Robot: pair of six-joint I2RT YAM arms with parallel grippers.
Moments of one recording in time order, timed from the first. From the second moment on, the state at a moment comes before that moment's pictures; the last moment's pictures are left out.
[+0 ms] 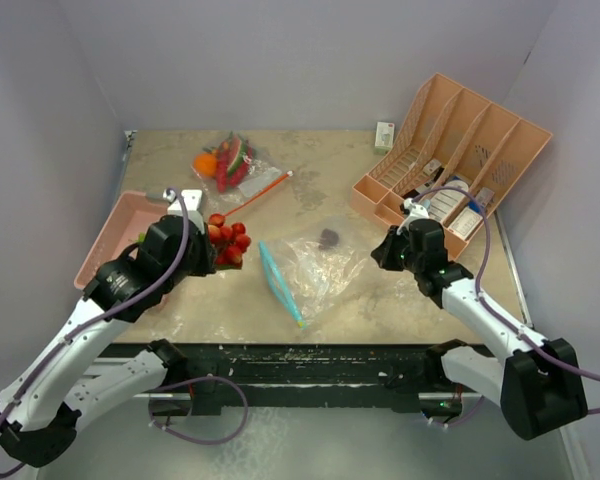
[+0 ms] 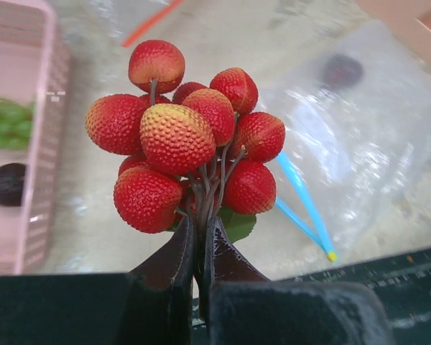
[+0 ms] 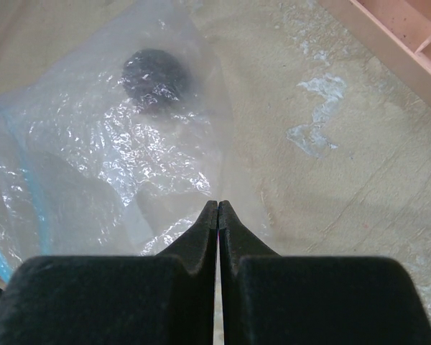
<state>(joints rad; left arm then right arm) -0.66 0.80 1.04 -0.88 -0.26 -0.47 0.31 1.06 0.53 -0.10 -0.11 0.44</state>
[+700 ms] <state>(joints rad) -0.20 0.96 1.09 -0.82 -0.83 -0.54 0.30 0.99 0.50 -0.10 -0.13 0.44</state>
